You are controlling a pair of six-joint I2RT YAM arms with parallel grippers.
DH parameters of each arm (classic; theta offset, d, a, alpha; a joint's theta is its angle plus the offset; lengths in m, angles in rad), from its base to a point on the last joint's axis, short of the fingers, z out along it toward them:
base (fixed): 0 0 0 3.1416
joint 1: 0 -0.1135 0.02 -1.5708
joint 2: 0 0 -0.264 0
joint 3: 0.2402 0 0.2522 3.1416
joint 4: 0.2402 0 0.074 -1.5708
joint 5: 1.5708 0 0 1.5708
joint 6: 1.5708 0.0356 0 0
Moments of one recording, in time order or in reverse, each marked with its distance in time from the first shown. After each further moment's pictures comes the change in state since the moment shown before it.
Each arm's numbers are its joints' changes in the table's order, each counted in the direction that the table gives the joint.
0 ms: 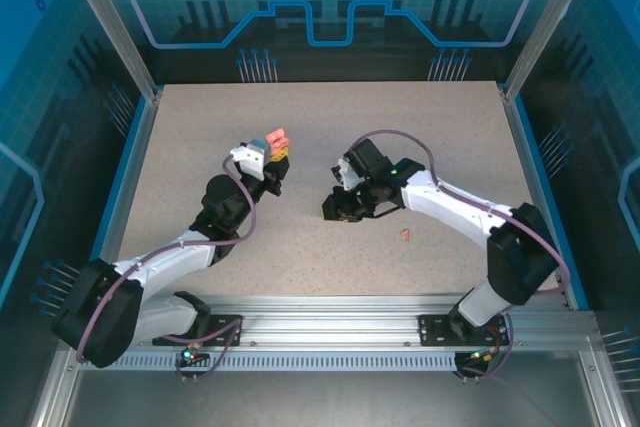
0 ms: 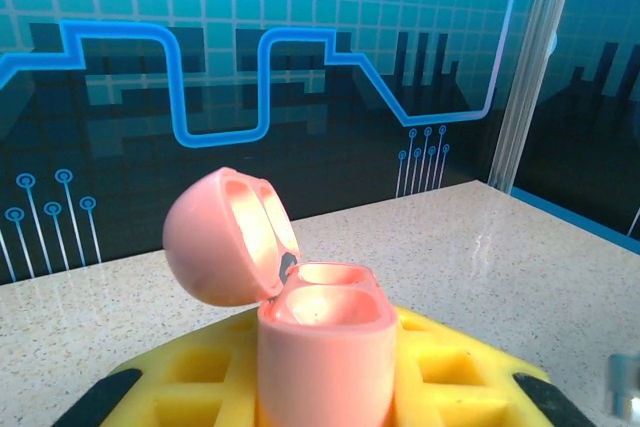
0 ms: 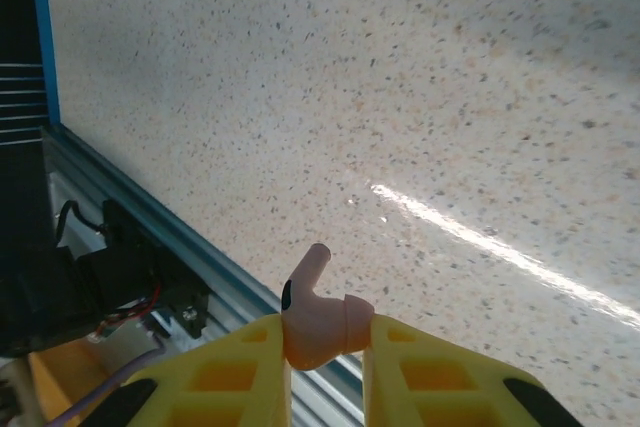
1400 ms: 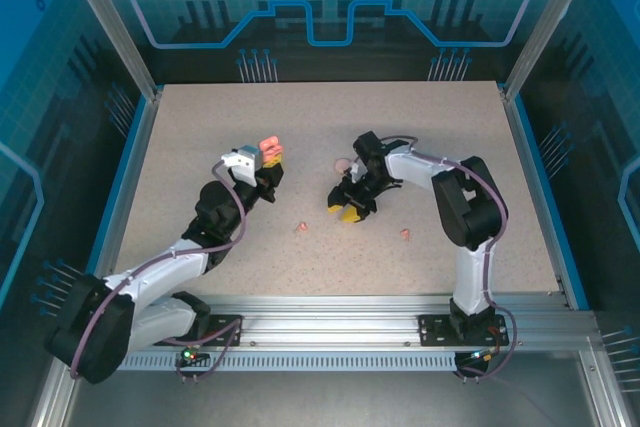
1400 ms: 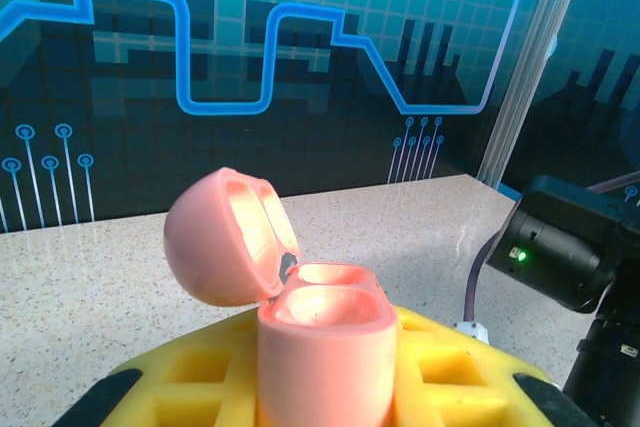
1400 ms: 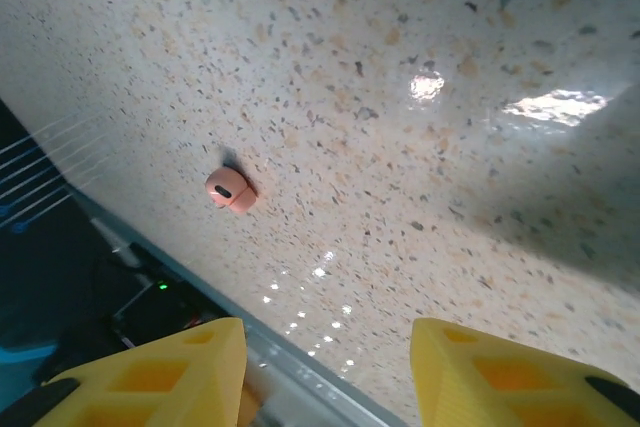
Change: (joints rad) left arm -0.019 0.090 -0.055 0.065 0.019 -0.092; right arm 0.190 -0.368 0.160 0.125 -0.174 -0.017
